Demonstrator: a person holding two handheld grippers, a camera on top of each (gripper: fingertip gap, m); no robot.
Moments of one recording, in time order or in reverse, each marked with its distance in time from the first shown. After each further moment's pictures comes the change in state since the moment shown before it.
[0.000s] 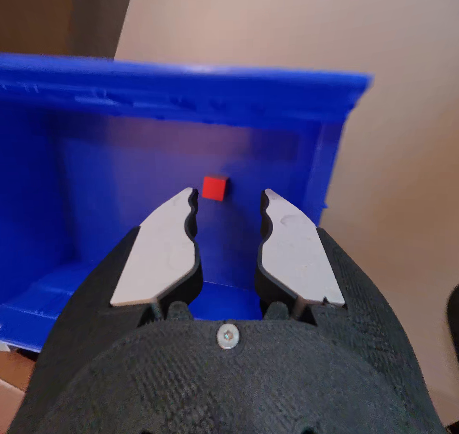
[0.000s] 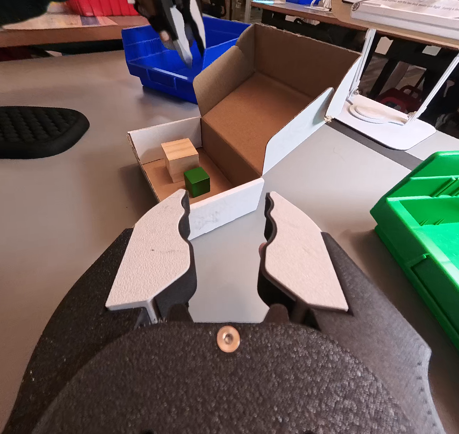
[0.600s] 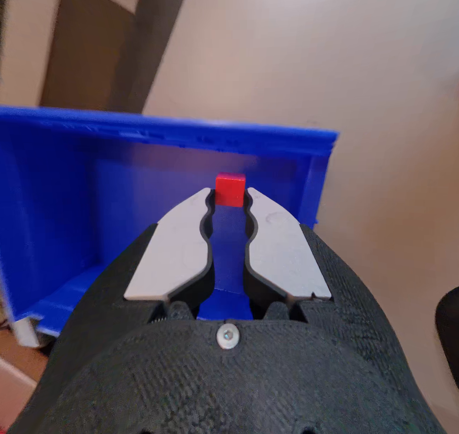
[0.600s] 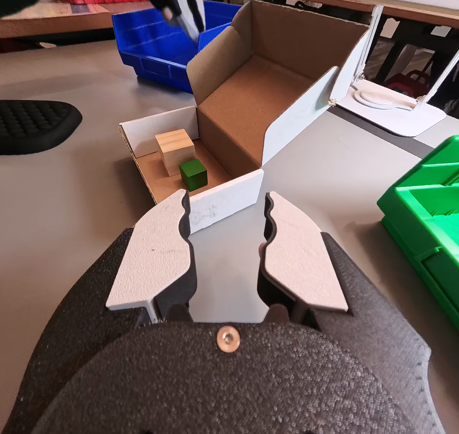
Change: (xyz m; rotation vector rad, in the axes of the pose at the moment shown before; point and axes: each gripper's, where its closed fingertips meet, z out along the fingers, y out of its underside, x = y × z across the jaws) left arm -0.009 -0.023 -0.016 0.065 -0.035 -0.006; right arm 0.002 0.010 0.006 -0.035 0.000 0.022
